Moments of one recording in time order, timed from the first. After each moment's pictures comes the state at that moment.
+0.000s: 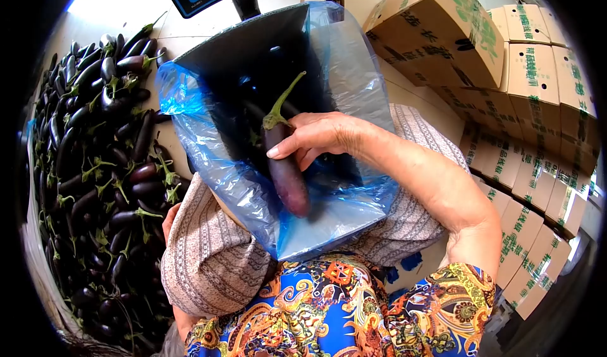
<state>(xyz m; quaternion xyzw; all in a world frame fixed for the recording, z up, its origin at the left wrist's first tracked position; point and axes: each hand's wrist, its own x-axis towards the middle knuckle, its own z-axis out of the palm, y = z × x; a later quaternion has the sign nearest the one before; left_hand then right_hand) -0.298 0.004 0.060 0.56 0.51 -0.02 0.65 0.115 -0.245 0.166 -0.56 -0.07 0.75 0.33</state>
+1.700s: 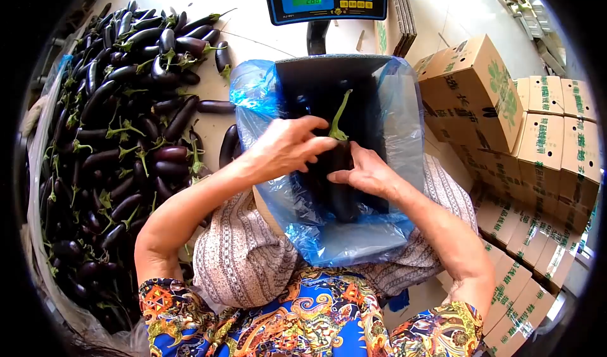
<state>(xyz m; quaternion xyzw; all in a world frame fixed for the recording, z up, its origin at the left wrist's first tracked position) -0.017 -0.047 0.185 0.80 0.03 -0.05 0.60 0.089 -0.260 0.164 -0.74 -0.21 0.52 0.37</state>
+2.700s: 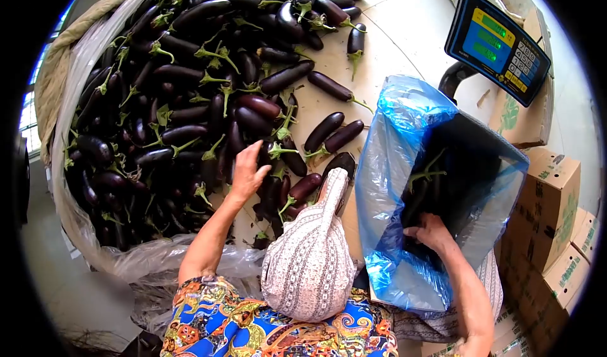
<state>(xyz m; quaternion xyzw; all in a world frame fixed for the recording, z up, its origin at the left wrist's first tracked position) -0.322 0.033 0.034 0.87 0.42 0.12 0.23 0.082 -0.265 0.100 -0.72 -0.16 0.67 0.08</state>
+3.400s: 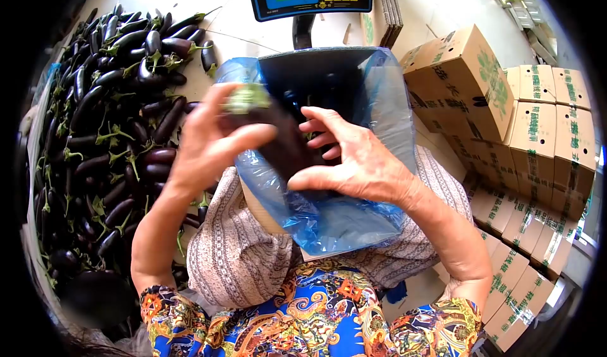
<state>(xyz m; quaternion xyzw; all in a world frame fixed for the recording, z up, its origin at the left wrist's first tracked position) -0.047 -0.013 0.247 0.71 0.19 0.05 0.68 0.082 -0.217 0.275 -0.75 -0.33 0.44 0.37</state>
